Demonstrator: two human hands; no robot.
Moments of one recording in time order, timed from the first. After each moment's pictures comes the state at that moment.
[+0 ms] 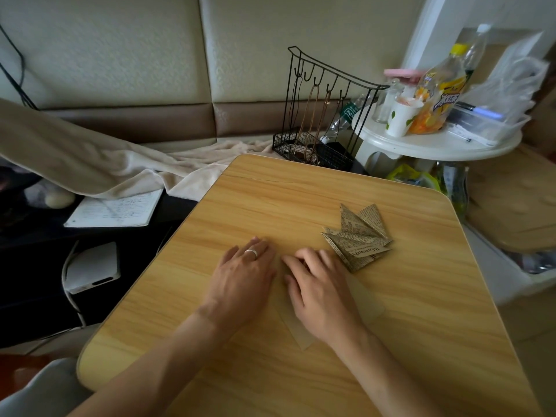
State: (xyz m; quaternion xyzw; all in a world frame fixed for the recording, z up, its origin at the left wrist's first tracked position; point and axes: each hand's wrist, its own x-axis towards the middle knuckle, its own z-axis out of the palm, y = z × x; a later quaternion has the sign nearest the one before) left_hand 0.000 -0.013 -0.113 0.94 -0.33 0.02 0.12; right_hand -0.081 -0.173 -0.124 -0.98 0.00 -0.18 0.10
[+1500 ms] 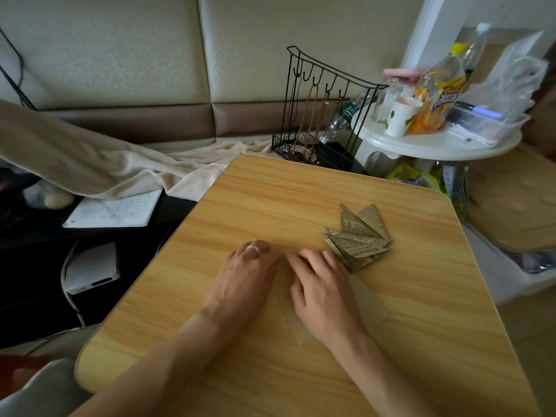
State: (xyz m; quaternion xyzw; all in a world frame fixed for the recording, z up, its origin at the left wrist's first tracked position) left_hand -0.003 -0.020 -0.107 0.93 -0.32 0.04 0.19; right_hand -0.085 -0.173 -0.119 -0.98 0.03 -0.17 0.09
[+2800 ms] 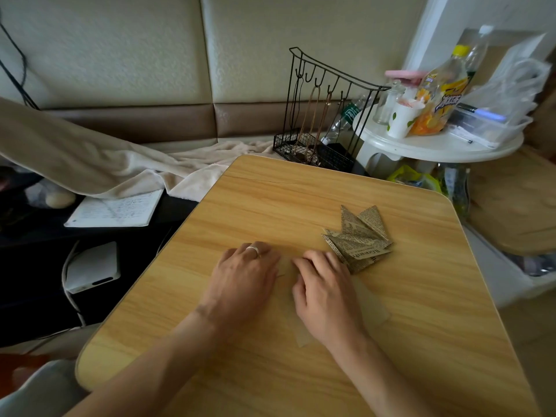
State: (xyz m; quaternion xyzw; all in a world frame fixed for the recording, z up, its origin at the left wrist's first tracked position) left_hand -0.006 -0.014 -0.100 0.92 -0.34 0.11 0.17; right_hand -0.085 -0.172 -0.121 -0.98 0.05 -0.18 0.10
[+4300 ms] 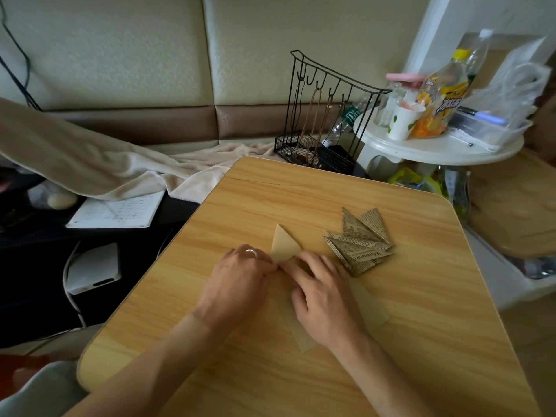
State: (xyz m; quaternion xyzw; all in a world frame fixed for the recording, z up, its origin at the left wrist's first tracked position) left_hand -0.008 -0.007 -0.090 0.90 -0.35 0.08 0.23; right_hand -0.084 -0.176 -0.121 -0.98 0.01 -0.14 0.13
